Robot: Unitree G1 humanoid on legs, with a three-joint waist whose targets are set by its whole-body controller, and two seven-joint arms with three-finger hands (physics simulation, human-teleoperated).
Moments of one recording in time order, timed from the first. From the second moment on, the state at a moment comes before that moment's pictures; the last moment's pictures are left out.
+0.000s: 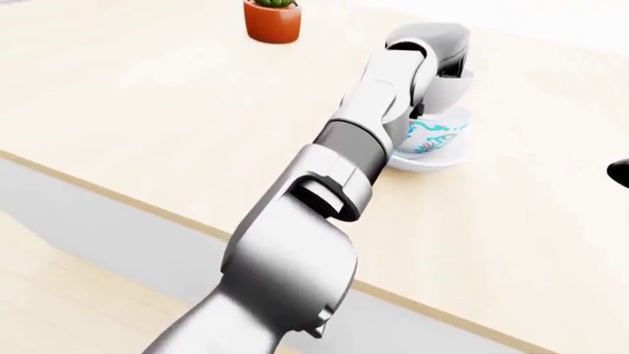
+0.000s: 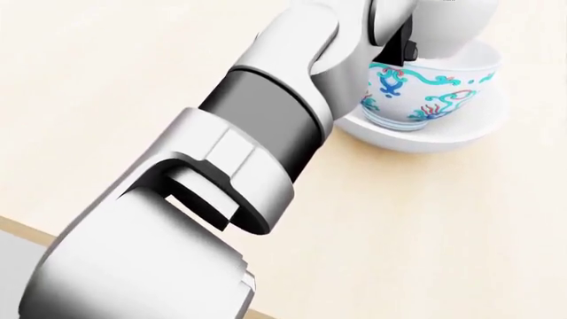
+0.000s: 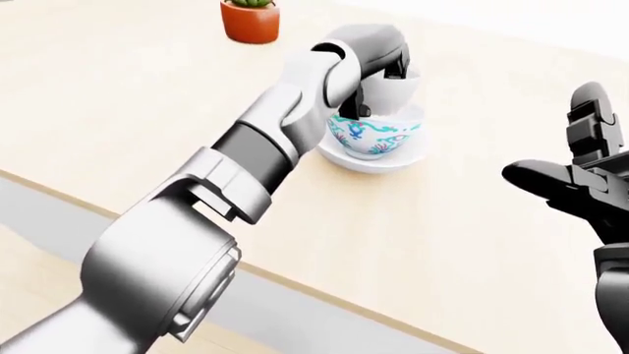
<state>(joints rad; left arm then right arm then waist) -1.74 -0.21 -0.10 1.28 1.00 0.06 -0.23 -0.15 -0.63 -0.82 -0.74 1.16 0.73 -0.44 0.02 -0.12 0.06</state>
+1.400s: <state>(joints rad) -1.17 0.33 0.07 0.16 0.96 0.26 -0.68 -0.12 -0.95 -1.12 -0.63 1.38 0.82 -0.45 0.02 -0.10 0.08</state>
